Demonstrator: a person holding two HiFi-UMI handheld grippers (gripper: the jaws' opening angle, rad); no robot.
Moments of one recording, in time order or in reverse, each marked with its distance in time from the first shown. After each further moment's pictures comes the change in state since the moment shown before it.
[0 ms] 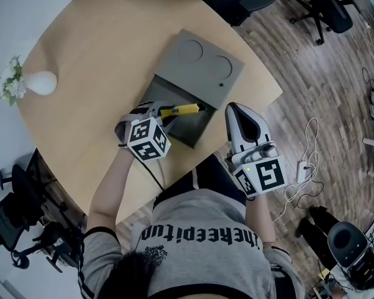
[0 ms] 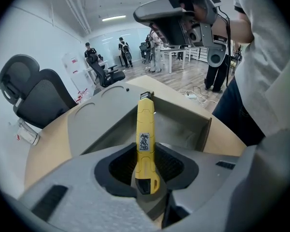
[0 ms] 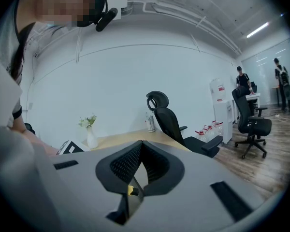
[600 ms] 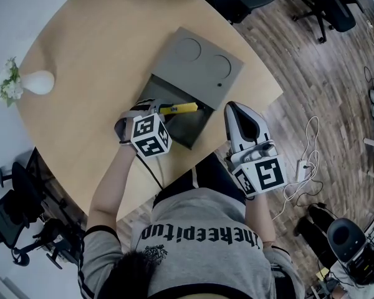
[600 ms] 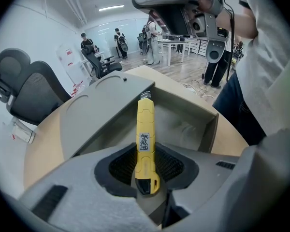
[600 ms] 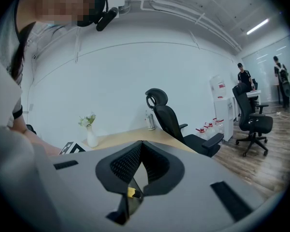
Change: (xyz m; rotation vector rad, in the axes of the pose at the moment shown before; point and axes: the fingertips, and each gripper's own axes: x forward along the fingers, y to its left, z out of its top) left arm 0.017 -0.002 -0.008 0.002 0.101 -0.042; right arm 0.004 -0.009 -0.007 0.015 0.019 0.013
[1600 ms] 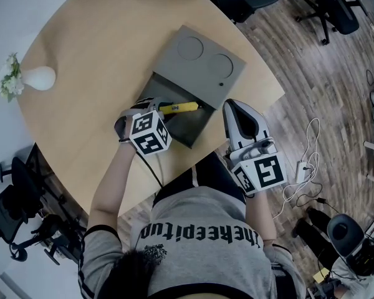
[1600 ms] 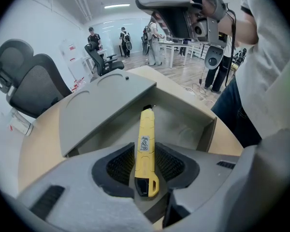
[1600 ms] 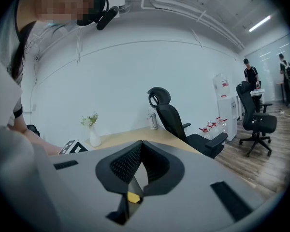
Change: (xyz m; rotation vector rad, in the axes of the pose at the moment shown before) left arm 0.001 -0.001 -0.001 -0.061 -0.006 -0.028; right arm 0.009 0.000 -0.002 -0.002 0.008 0.036
